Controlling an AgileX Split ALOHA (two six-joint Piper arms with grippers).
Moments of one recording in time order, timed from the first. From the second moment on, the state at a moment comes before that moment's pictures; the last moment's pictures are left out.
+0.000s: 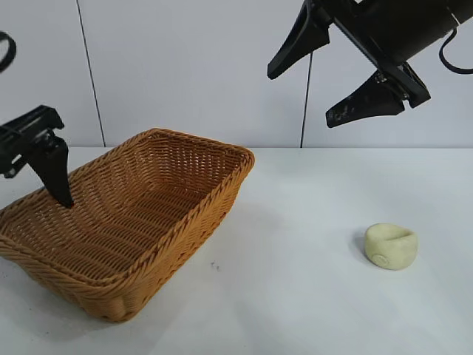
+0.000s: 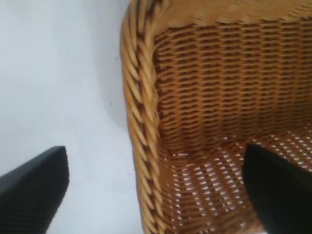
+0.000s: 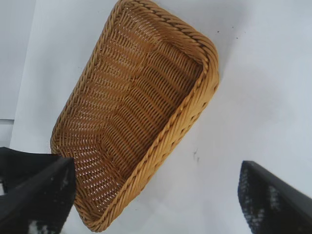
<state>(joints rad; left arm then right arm) -0.39 1.56 -0.78 -0.15 0.57 -1.31 0.19 1.65 -1.15 0.87 0.74 -0.31</state>
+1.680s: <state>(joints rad) -0.32 1.69 -0.79 -0.23 0.42 -1.13 0.19 1.65 -1.15 0.86 0.74 -0.31</state>
